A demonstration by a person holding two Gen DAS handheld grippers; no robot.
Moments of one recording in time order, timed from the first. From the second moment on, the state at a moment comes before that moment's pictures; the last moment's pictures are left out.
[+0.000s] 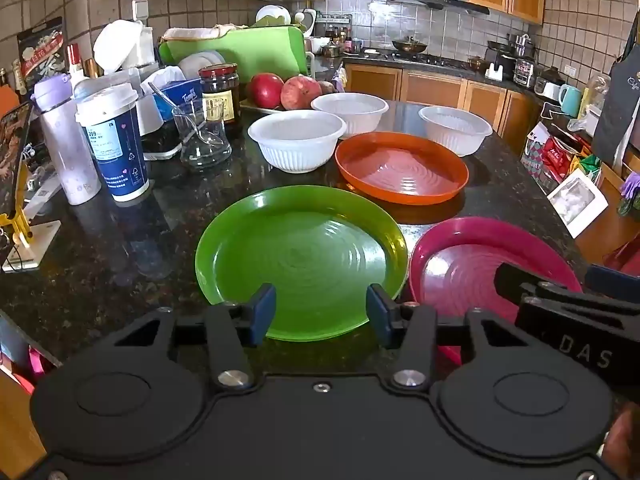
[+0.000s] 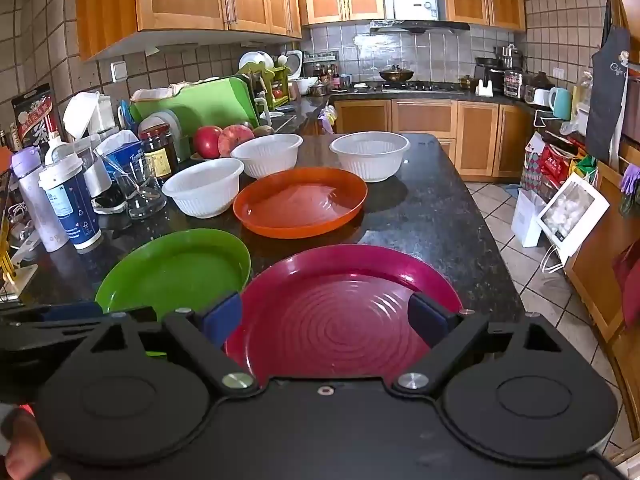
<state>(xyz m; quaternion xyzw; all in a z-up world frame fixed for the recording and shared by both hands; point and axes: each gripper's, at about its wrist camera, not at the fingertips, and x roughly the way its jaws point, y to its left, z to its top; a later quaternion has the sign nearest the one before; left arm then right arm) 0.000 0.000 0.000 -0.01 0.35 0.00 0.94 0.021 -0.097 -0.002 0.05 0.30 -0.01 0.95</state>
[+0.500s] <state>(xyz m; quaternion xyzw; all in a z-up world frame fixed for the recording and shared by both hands) -0.002 0.001 0.000 0.00 0.34 0.01 0.94 0.023 -0.097 -0.003 0.05 0.31 -0.01 0.95</state>
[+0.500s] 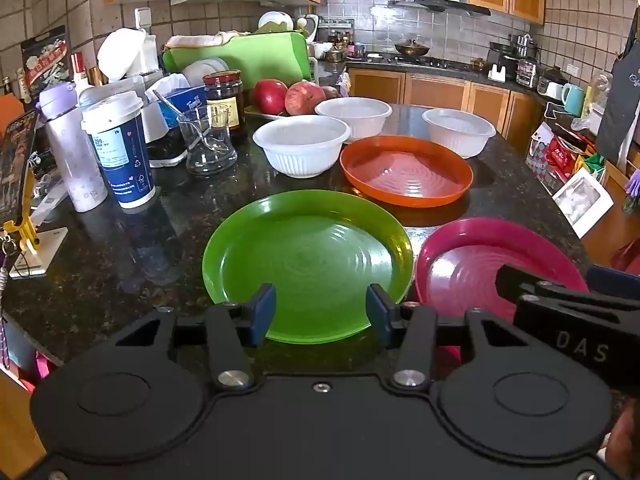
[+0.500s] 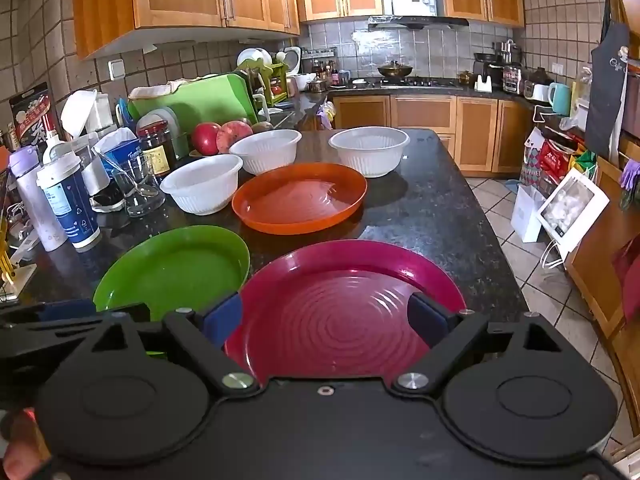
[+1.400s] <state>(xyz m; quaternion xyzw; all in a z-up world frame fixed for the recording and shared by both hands) -0.002 0.002 0.001 0.00 0.34 0.02 0.94 0.026 -0.097 -0.004 0.05 0.31 0.00 0.95</state>
